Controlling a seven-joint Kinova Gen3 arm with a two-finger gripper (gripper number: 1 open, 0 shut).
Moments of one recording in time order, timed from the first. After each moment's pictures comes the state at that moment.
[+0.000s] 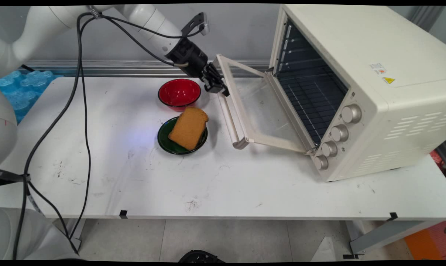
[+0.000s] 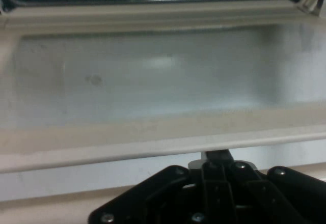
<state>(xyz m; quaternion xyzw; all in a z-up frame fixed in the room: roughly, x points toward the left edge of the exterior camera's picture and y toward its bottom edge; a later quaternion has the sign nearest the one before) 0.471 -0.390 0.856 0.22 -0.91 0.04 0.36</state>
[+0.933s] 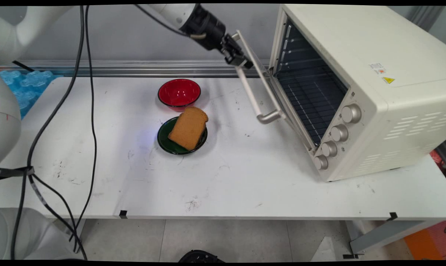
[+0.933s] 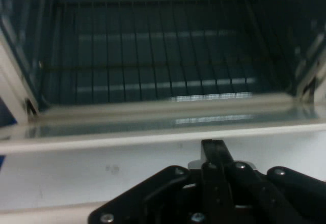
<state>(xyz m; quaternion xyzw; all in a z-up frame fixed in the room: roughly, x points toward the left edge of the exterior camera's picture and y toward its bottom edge) 0.434 -0.403 0.924 0.22 -0.88 0.08 0.40</state>
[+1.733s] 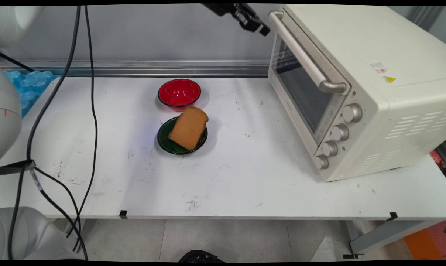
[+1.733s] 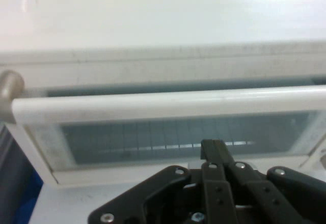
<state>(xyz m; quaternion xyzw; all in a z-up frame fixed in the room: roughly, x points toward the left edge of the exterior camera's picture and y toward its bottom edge) 0.415 -0.410 0.995 0.22 -0.87 0.10 0.43</state>
